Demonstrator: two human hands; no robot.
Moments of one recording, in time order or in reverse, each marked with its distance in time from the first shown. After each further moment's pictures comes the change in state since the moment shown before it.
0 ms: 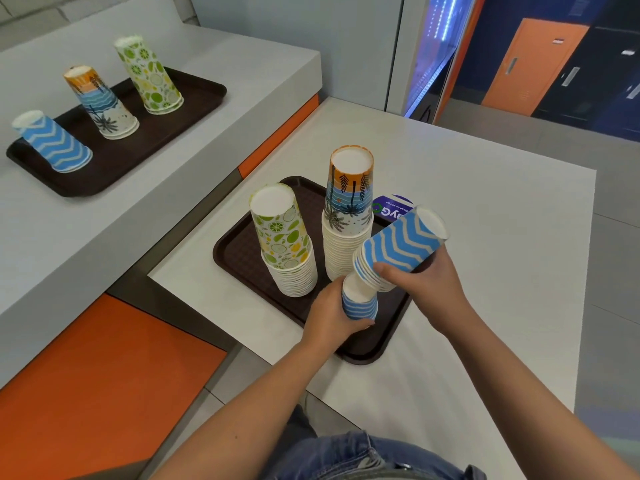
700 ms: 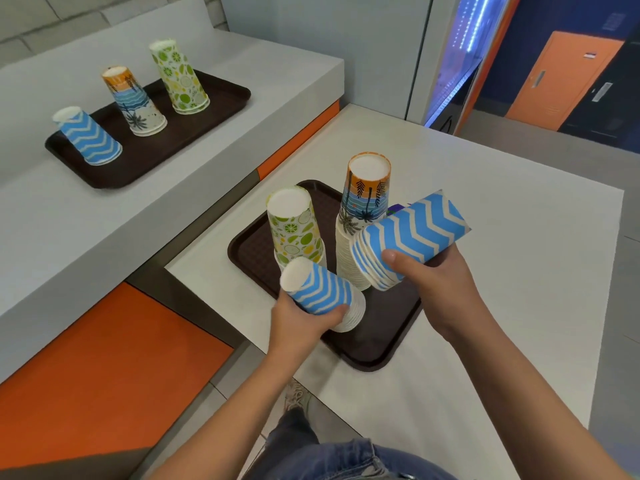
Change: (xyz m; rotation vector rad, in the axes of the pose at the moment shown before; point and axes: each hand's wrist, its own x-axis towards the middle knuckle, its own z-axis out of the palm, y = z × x) left_hand -0.038 0.017 -0.058 -0.357 0.355 -0.225; right_hand -0.009 -0.043 0.011 0.296 -0.141 0.004
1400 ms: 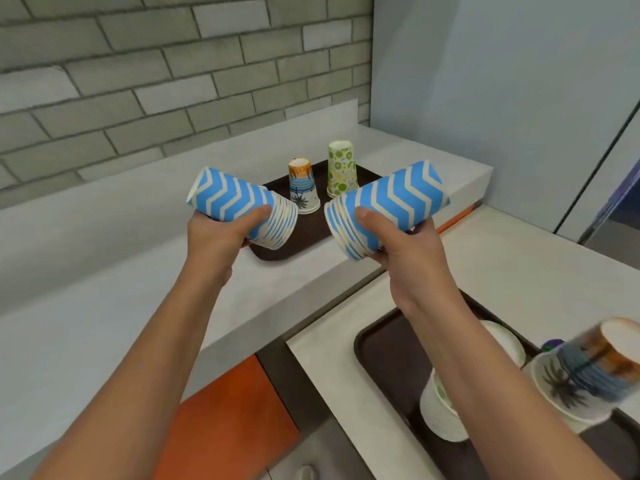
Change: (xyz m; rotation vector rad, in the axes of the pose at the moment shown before) left_hand 0.181 0.132 -0.319 -0.291 0.516 0.166; right_hand 0.116 -0.065 0.300 0.266 -0.185 -0.032
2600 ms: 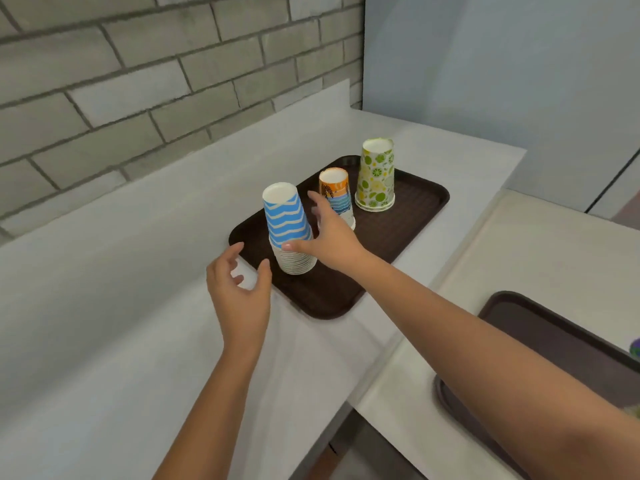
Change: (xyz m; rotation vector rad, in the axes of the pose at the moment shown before) left_hand 0.150 -0.109 -0.038 0.292 0.056 0.259; right_hand 0.211 0.156 0.152 -0.915 -0.244 -0.044
